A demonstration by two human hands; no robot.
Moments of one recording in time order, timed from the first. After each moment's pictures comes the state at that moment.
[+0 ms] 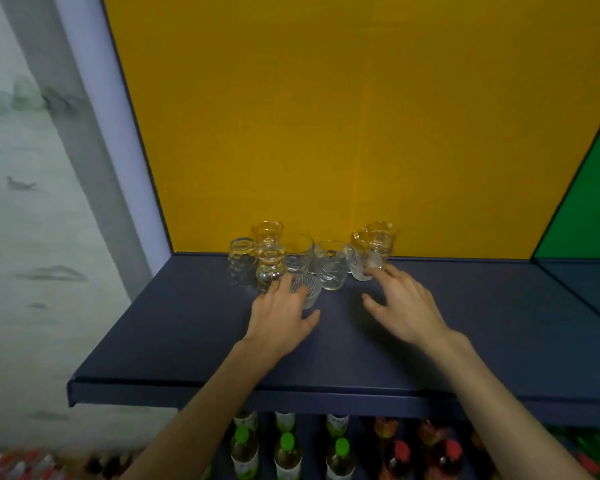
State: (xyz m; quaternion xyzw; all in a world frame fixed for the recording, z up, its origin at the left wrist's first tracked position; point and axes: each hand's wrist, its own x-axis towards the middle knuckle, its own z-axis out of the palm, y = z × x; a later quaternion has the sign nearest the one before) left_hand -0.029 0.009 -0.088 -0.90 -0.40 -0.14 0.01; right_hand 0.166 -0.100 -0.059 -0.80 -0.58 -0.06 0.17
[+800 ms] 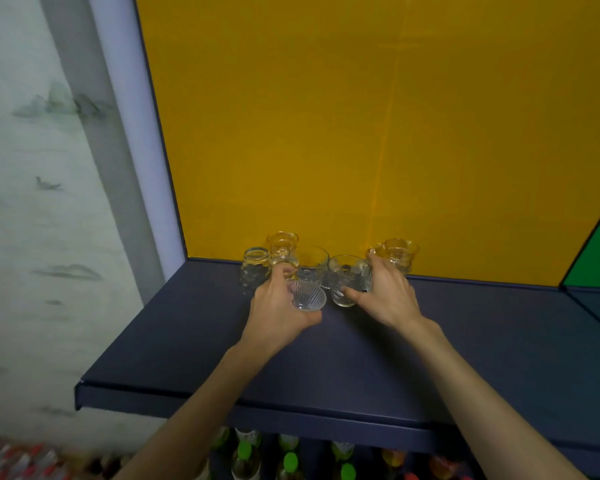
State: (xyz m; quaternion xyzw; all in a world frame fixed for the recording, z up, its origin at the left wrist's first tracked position) left_hand -0.043 0.024 -0.061 -0.78 -0.45 -0.33 -0.28; right_hand 0.162 -0.023 -0.057 -0.81 -0.52 -0.01 0.25
